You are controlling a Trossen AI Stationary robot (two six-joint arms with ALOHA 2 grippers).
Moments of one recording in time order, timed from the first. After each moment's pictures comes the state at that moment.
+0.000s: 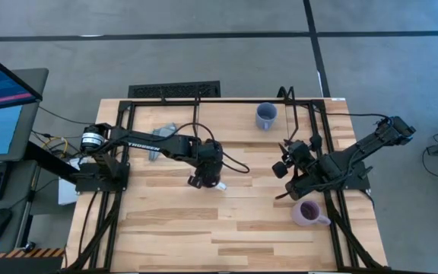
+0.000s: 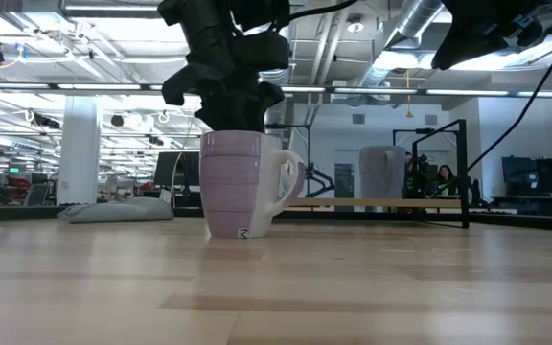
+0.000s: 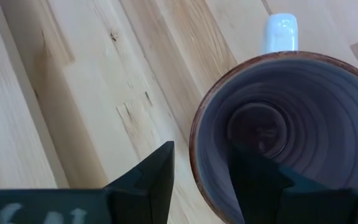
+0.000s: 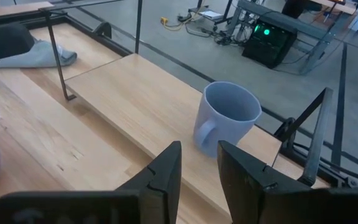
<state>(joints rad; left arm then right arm) 0.01 1.77 1.31 -0.66 -0.04 0.50 0.50 1.22 0.98 -1.24 1.12 1.22</state>
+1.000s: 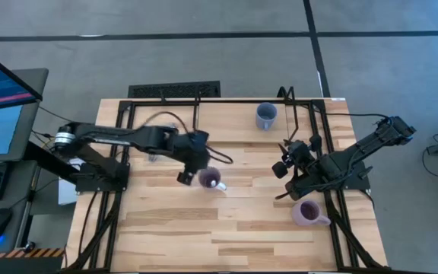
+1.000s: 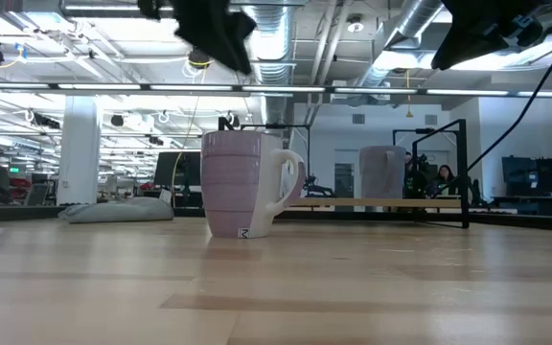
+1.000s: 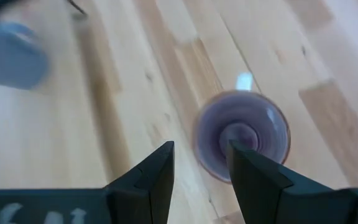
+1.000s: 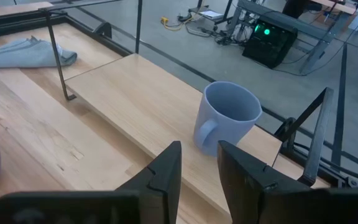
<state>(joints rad) -0.01 1.49 1.32 -0.73 -0.03 0.42 0.50 1.22 0.98 -1.24 1.12 1.22</state>
